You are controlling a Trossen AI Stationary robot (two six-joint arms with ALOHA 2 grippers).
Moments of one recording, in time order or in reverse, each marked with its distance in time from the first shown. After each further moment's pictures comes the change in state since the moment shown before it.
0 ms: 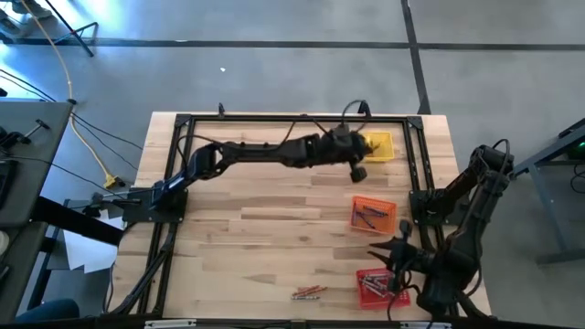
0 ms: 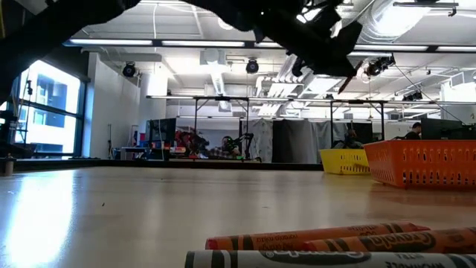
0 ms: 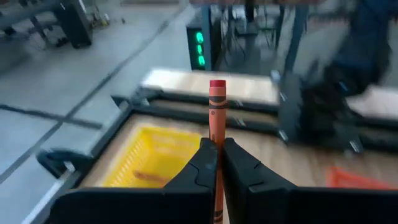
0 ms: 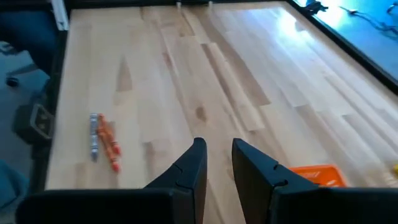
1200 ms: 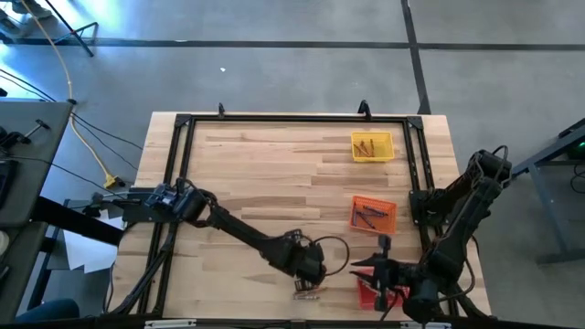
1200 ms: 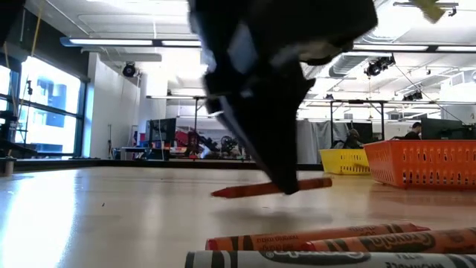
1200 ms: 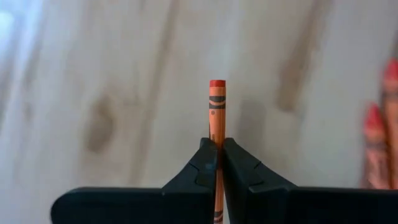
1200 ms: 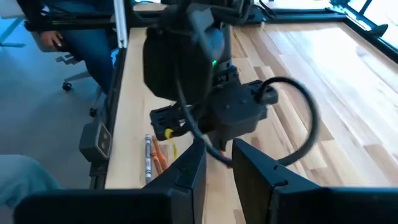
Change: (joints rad) left arm -0.569 0.004 -0.217 -0.698 -0.093 -0.658; right arm -0.088 0.067 0.000 0.485 -0.076 -0.429
